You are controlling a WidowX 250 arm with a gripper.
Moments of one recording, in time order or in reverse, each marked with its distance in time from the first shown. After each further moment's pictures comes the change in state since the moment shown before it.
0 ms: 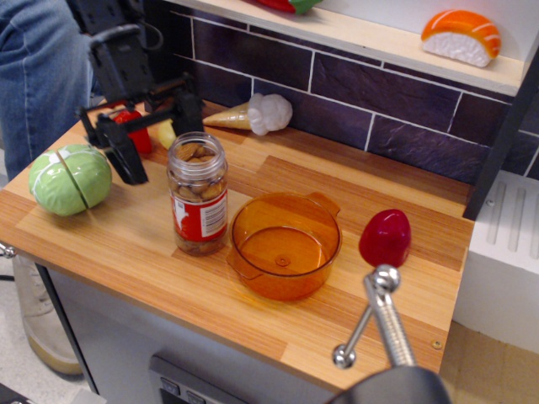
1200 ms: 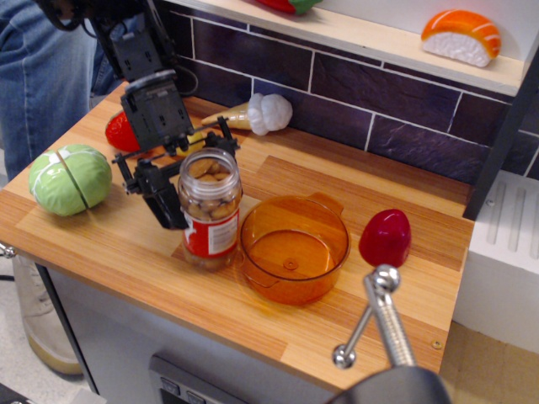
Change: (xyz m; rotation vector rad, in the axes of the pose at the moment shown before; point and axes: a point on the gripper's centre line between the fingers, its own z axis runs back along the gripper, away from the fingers) arm -0.024 -0.007 -0.031 -0.040 0.004 0.058
